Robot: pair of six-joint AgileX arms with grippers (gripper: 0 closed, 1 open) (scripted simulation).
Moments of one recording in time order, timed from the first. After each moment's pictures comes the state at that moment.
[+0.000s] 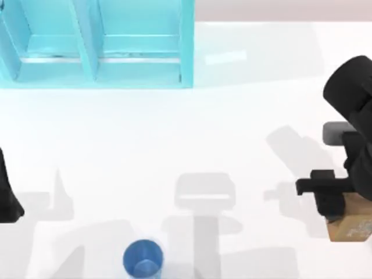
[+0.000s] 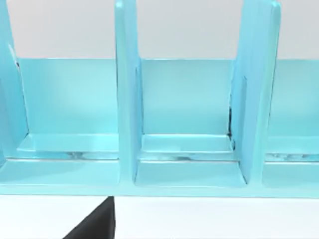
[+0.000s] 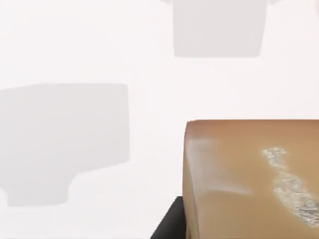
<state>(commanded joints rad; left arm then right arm) 0.00 0.00 0.00 0.00 0.00 0.00 0.50 1.48 1.06 -1.16 0.00 0.51</state>
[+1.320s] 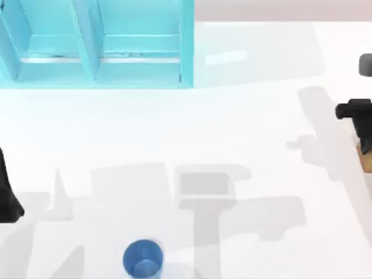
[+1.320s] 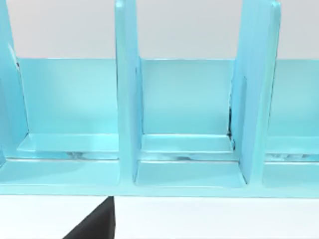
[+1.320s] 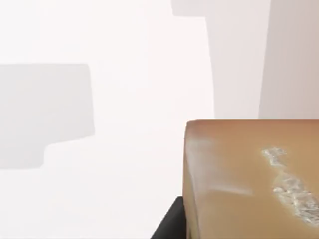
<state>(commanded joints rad) 0.00 0.00 0.00 0.00 0.00 0.00 0.21 1.68 1.40 -1.29 0.00 0.22</state>
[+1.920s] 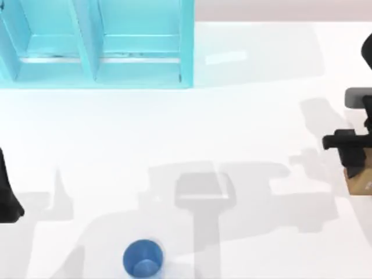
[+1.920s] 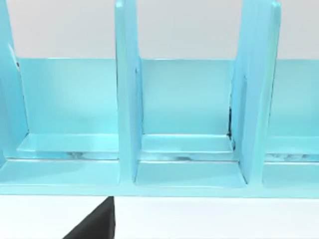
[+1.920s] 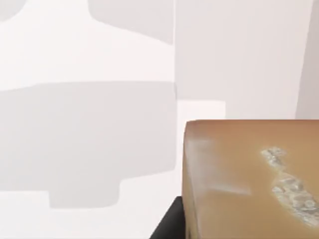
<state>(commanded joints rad) 0.00 0.00 0.00 0.00 0.00 0.00 0.21 1.72 1.19 -1.04 0.00 0.22</state>
